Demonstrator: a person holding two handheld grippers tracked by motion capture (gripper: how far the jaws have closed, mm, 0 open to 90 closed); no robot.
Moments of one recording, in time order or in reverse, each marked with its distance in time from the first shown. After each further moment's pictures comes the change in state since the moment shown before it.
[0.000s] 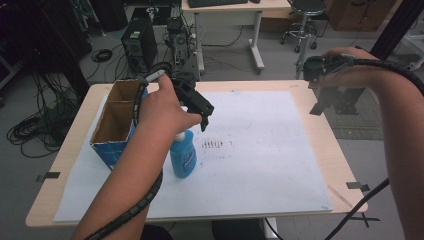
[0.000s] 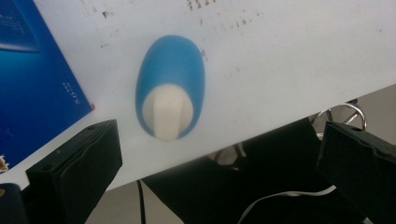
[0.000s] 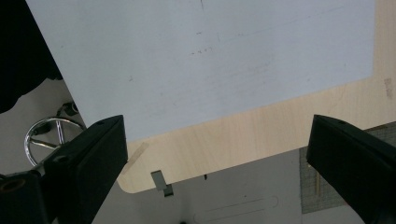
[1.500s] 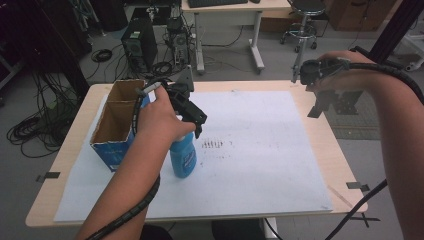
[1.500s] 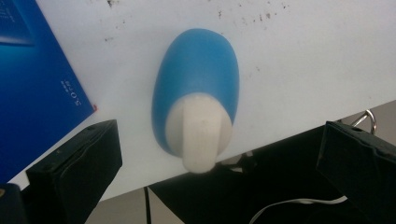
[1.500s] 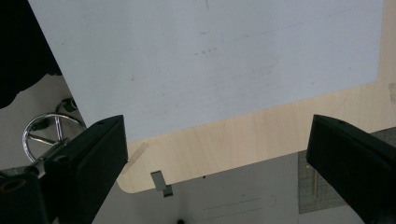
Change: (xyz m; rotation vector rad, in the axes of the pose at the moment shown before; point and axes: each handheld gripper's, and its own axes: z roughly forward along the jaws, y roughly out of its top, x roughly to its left) left arm 0.018 0.003 0.038 0.028 0.004 -0.017; right arm 0.005 0.005 0.006 0.011 0.001 -0.023
